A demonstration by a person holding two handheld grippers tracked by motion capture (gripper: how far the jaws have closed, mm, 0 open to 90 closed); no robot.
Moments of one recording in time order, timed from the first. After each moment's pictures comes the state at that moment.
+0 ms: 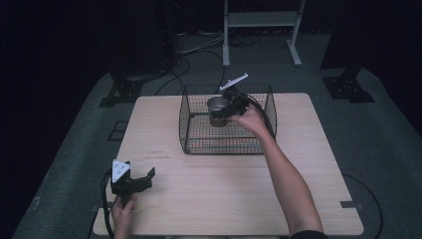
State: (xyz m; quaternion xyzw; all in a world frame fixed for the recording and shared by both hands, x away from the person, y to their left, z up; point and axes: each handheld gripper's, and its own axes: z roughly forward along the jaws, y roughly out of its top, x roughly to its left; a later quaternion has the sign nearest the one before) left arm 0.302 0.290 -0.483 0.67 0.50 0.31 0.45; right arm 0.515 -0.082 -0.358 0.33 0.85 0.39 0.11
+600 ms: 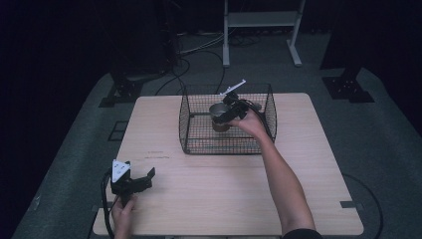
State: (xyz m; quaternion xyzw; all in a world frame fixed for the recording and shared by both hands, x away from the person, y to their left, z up) left arm 0.302 0.291 -0.483 0.67 0.50 0.31 0.44; right arm 0.529 -0.083 -0.391 0.35 0.86 0.35 0.10
